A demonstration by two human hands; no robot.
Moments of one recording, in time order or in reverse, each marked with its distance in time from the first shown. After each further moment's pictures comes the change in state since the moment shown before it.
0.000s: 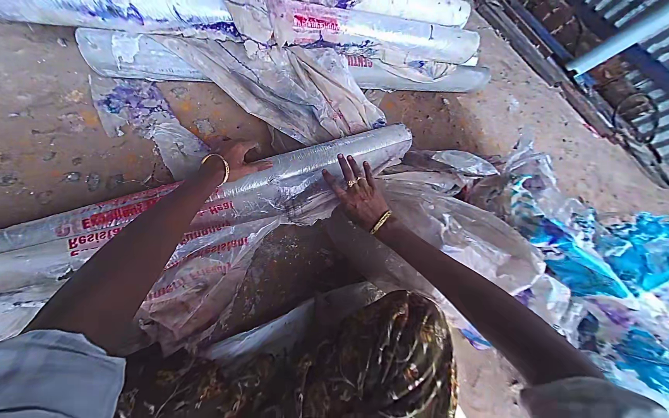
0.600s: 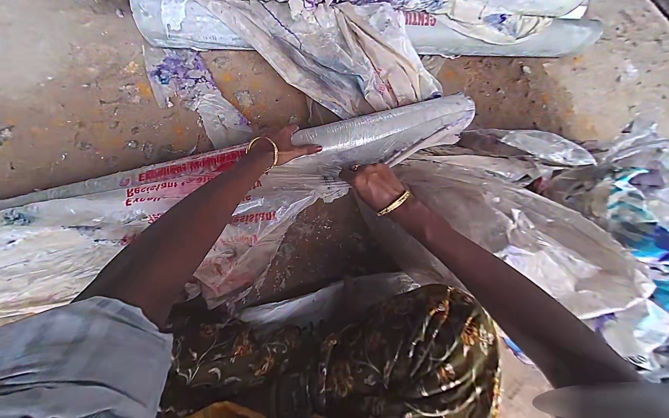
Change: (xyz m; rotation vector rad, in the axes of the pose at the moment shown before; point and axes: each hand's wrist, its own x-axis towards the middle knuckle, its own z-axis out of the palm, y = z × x) left_hand -0.008 0.036 -0.002 -0.020 -0.199 -0.349; right_hand 0.045 -0.050 -0.038 0.284 -0.306 -0.031
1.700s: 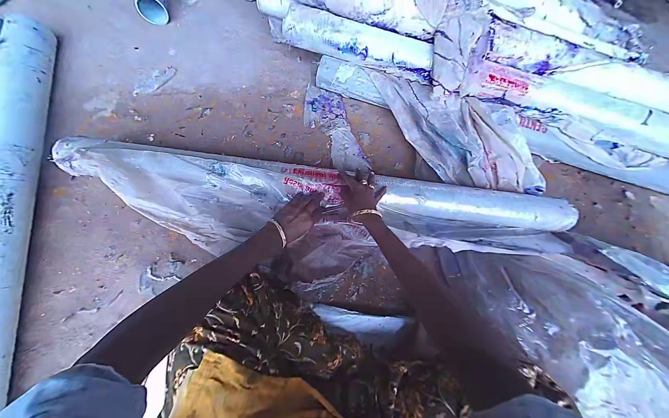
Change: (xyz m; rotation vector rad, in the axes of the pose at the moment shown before) left_hand -0.209 -0.147 0.063 0.213 0.275 0.216; right_hand 0.131 -0.196 0.023 0.418 0.002 0.206
